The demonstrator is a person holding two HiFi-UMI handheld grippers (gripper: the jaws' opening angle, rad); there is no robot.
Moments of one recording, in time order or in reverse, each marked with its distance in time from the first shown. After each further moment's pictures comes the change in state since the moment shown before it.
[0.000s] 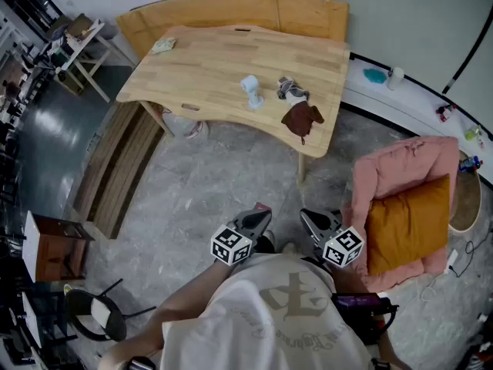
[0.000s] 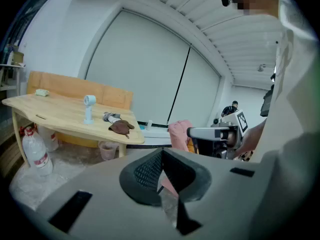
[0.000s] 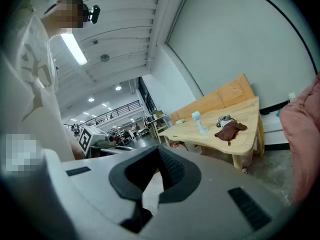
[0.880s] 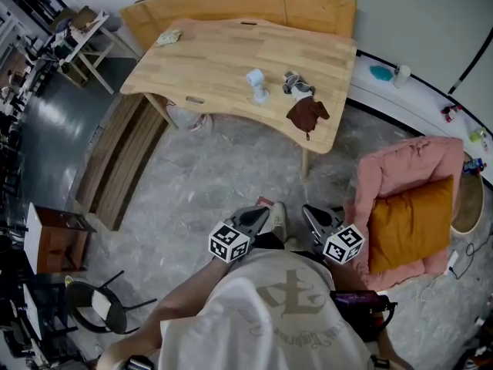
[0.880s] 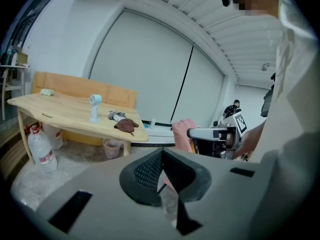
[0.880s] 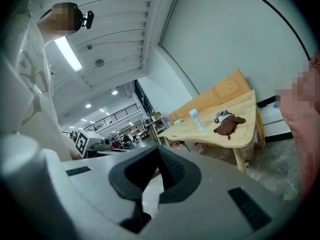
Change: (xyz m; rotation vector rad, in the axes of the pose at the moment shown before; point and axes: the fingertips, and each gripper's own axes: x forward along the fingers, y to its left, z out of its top) left arm -0.017 0.004 -0.004 -0.019 0.008 0.035; right arm 0.001 -0.001 -0.005 0.078 -0.021 -0.014
